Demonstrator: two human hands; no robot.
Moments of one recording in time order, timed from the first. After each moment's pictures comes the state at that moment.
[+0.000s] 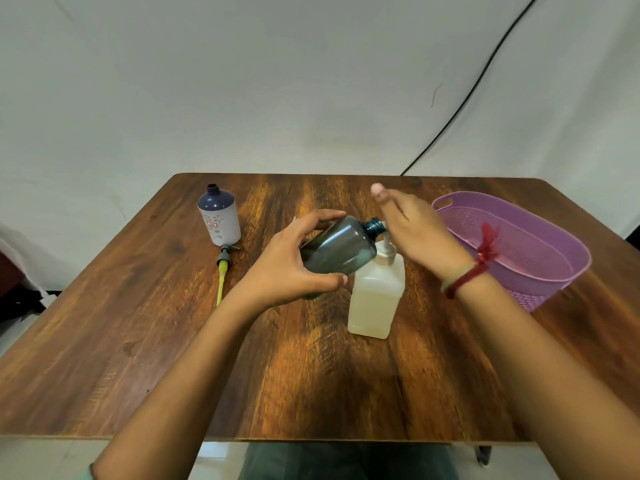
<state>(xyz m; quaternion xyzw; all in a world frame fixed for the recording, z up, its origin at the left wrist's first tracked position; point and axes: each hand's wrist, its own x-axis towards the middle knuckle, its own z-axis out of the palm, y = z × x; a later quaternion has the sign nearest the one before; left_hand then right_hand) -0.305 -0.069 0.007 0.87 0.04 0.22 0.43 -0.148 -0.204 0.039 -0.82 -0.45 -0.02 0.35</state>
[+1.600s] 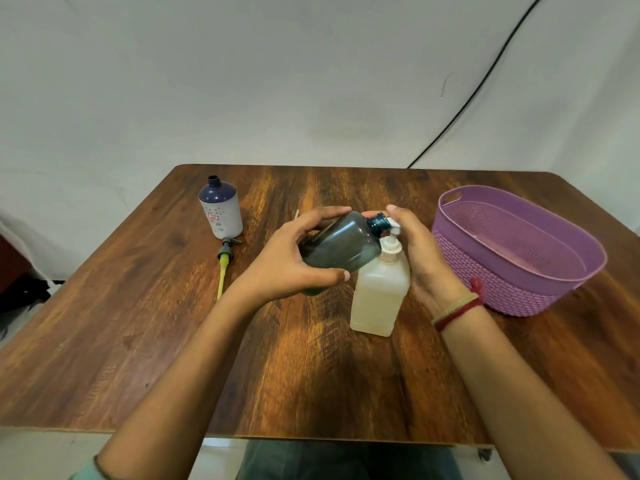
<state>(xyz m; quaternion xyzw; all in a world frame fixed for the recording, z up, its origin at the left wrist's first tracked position) -0.297 -0.063 -0.001 0.86 0.01 0.21 0.47 -0.154 -0.203 -0.001 -0.58 -0.22 0.33 0.71</state>
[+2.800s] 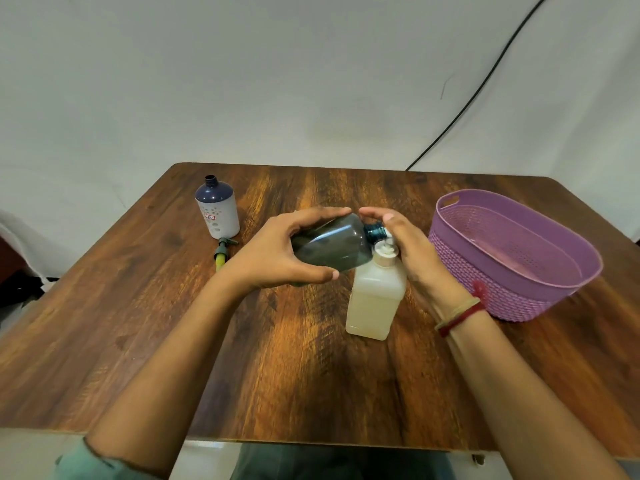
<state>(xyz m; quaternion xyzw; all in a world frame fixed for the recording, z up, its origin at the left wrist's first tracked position) -0.295 -0.048 0.010 0.88 -0.02 0.19 0.43 -0.148 -0.206 -0.006 -0.65 -0.35 0.24 0.63</state>
